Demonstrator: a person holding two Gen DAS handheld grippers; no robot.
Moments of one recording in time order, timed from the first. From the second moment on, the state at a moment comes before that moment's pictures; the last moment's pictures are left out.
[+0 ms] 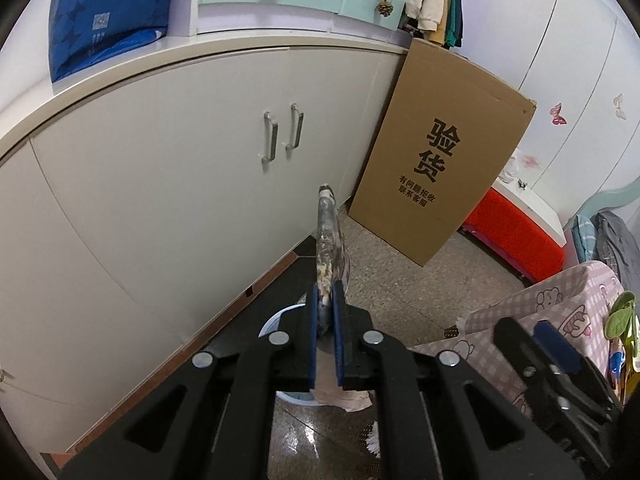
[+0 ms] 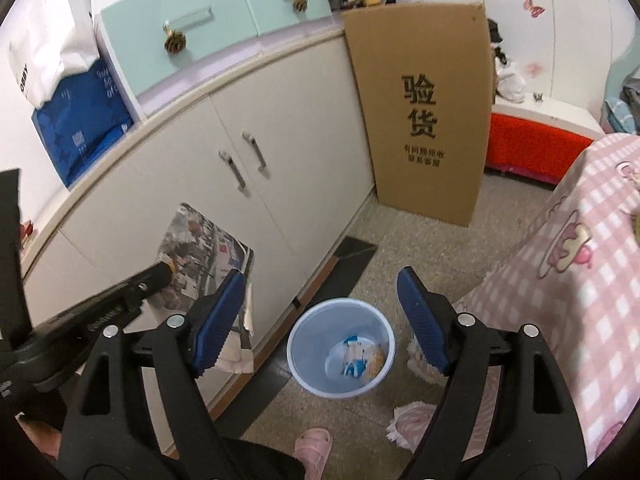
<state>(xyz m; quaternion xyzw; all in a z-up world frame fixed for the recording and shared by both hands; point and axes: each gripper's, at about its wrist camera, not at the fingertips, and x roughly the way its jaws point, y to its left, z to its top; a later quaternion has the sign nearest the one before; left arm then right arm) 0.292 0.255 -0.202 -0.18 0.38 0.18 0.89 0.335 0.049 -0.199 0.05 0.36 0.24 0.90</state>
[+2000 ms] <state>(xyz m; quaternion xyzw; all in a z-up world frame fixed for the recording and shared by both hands) 0.238 -0.070 -0.161 -0.03 0.40 -0.11 0.91 0.180 -0.274 -0.161 0.21 0.29 0.00 0.93</state>
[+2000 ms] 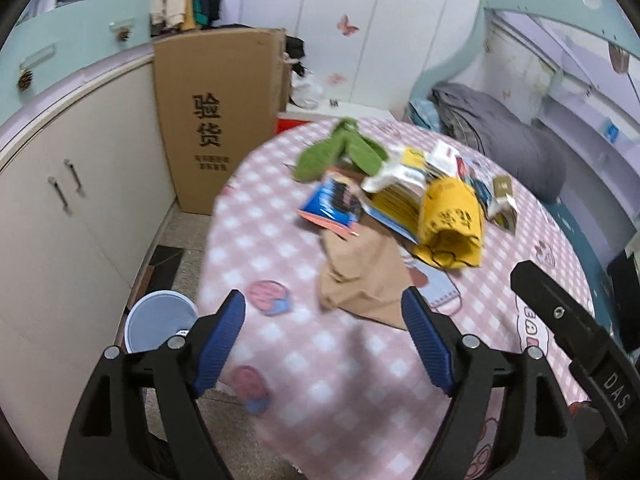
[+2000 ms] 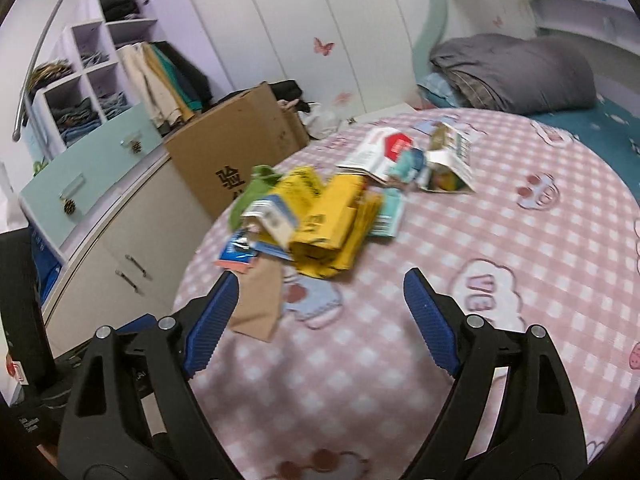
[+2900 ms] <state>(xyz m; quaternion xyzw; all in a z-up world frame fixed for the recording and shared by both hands) 0.221 -0.076 -0.122 -0.04 0.33 -0.14 0.93 0.201 -0.289 -0.169 0.25 0.31 0.01 0.92</state>
